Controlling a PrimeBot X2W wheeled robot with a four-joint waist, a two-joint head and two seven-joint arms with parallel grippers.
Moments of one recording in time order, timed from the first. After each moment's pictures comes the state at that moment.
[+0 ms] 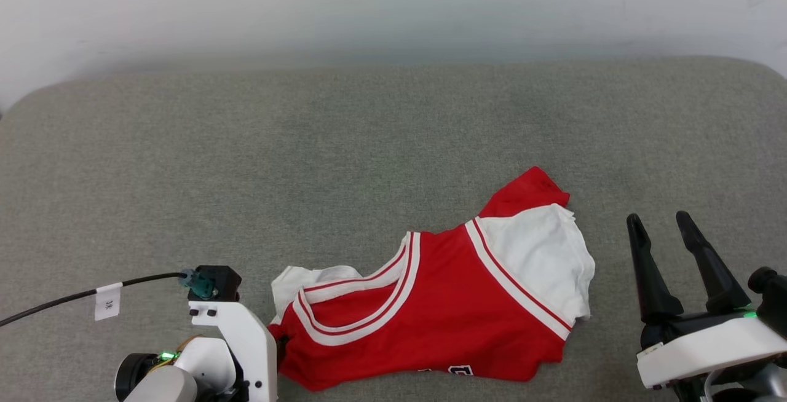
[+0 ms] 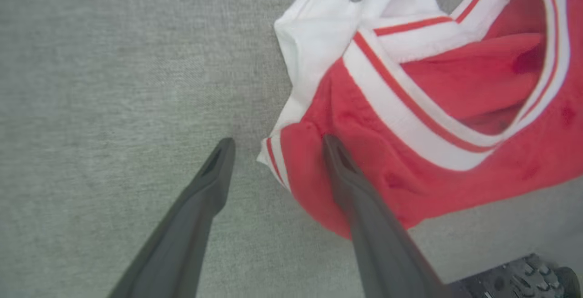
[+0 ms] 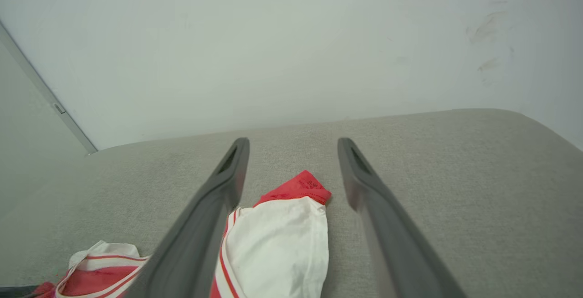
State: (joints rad) left arm -0.18 0.45 -0.46 0.14 -0.68 0.20 0.60; right arm 0.06 -0.05 -0.03 -0.24 0.28 0.13 0.07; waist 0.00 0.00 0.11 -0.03
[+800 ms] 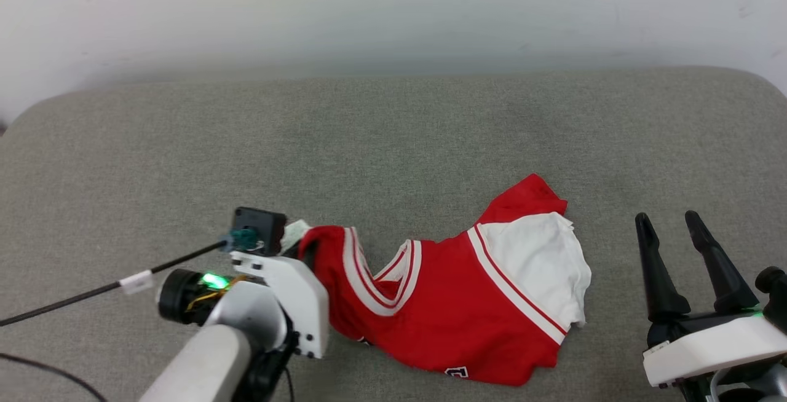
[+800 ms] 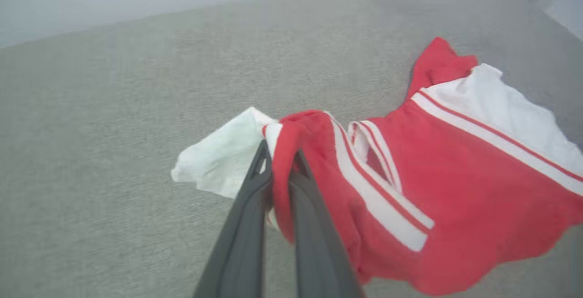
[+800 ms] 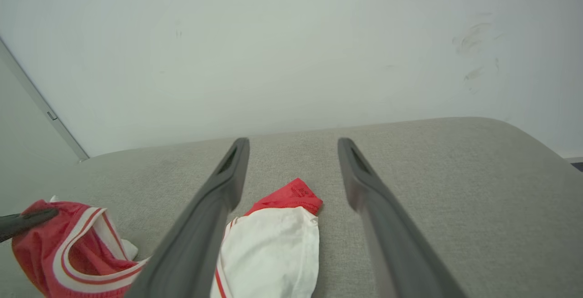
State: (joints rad) left arm -0.31 0.39 -0.52 0.07 -0.54 0.19 0.38; right arm 0.05 -0.05 -0.05 -0.23 0.27 0.13 0.06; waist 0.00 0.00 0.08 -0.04
